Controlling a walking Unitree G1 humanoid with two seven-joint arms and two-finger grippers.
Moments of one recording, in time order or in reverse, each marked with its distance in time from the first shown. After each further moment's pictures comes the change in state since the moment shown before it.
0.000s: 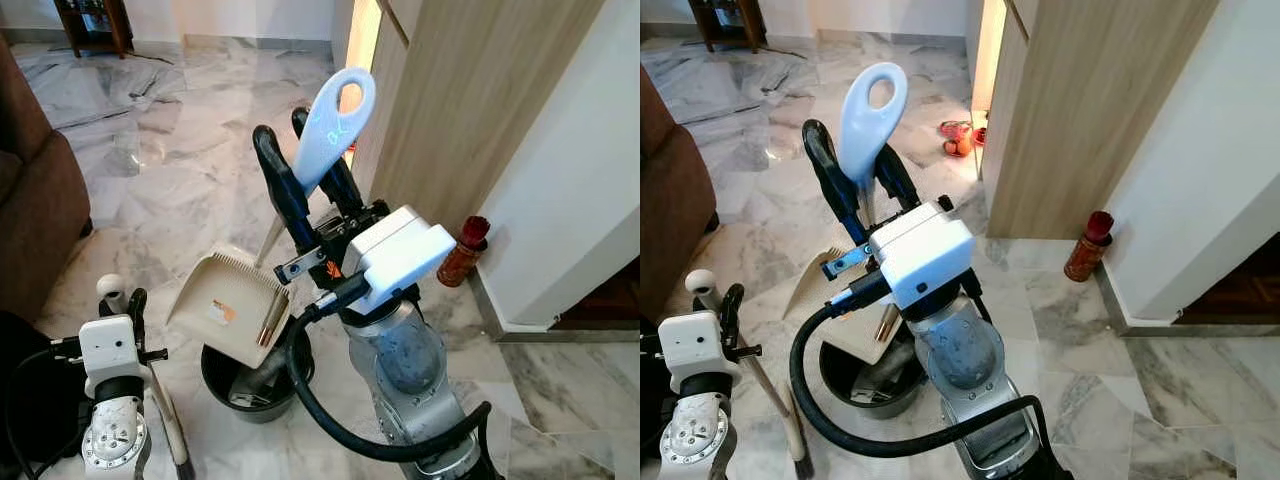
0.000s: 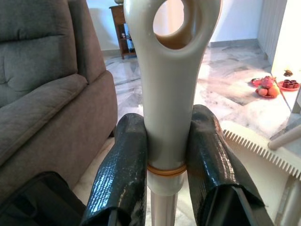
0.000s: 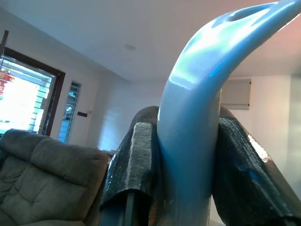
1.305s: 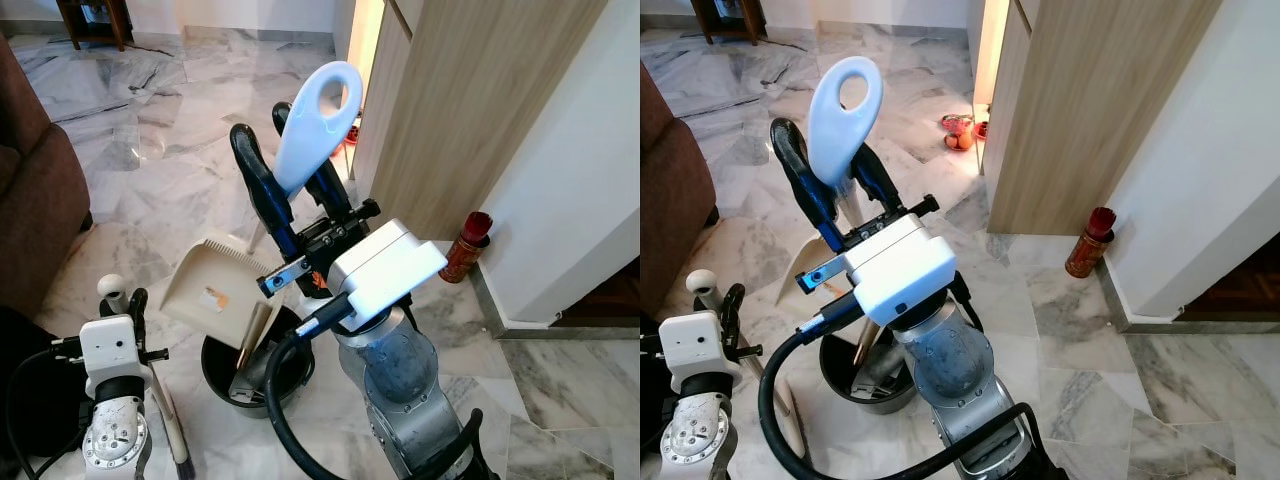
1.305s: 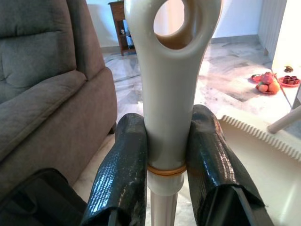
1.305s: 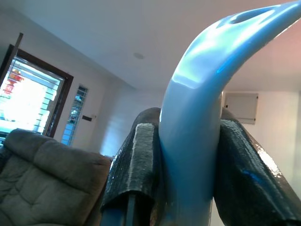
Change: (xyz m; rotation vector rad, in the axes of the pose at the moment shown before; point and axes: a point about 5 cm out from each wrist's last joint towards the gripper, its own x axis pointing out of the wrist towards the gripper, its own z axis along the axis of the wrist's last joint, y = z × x) left arm 0.000 -0.001 0.000 -0.002 -0.001 -0.002; right arm 0.003 0.010 0.006 -0.054 -0.053 0.033
